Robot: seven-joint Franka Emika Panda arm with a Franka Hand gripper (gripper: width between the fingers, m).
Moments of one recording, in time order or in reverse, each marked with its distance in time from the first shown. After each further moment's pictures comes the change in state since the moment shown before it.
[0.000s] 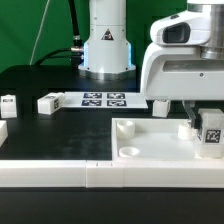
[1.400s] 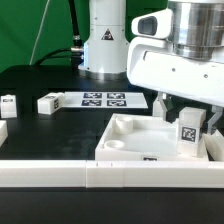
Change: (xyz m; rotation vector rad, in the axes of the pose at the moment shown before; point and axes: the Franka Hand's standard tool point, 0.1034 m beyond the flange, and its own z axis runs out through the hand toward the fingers) arm -0.001 0.031 -0.001 -0.049 0.018 0.585
